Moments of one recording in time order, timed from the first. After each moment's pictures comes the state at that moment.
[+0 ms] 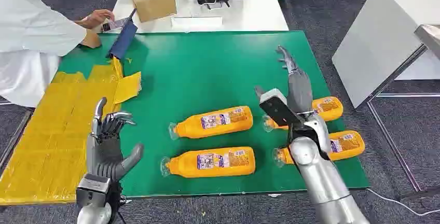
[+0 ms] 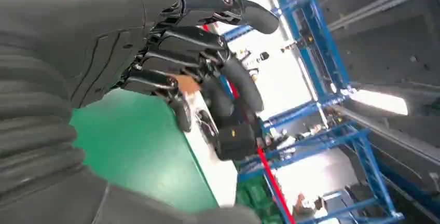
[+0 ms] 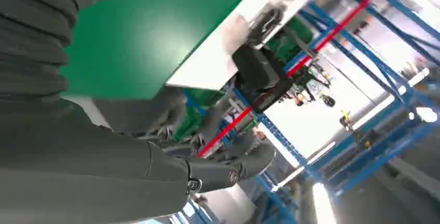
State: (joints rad) left arm 0.03 -0.03 -0.27 -1.71 -0.34 0.34 -0.50; right arm -0.41 -0.05 0.25 -1.39 0.65 -0.26 -0.15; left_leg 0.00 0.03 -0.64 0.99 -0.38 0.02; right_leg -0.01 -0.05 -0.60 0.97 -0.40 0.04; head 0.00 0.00
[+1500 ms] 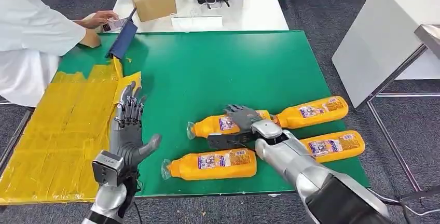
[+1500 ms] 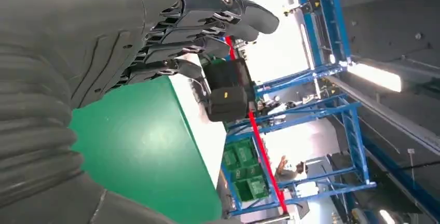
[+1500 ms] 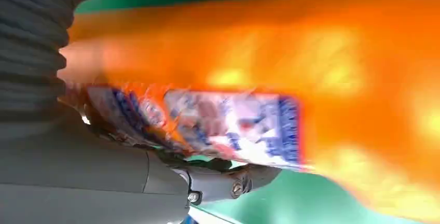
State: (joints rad) left arm -0.11 -0.06 -0.33 -1.52 -0.20 0.28 -0.53; right arm -0.79 0.07 0.87 -0.38 0.86 -0.04 0.03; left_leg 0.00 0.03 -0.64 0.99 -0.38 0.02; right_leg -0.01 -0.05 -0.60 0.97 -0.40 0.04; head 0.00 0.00
